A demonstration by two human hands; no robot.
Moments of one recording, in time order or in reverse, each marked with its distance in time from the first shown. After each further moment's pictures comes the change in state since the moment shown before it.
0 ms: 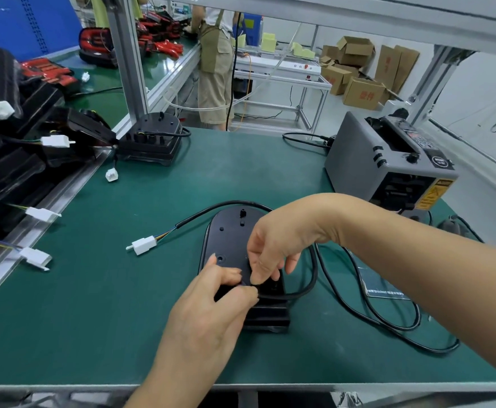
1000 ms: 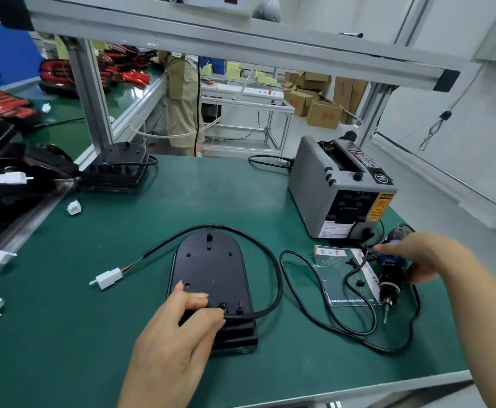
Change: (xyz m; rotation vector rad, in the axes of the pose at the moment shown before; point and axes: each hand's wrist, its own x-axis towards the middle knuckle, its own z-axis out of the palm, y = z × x) left_hand 0.004 0.000 0.001 -0.058 0.024 0.019; right_hand -0.094 0.248 0.008 0.916 0.777 0.834
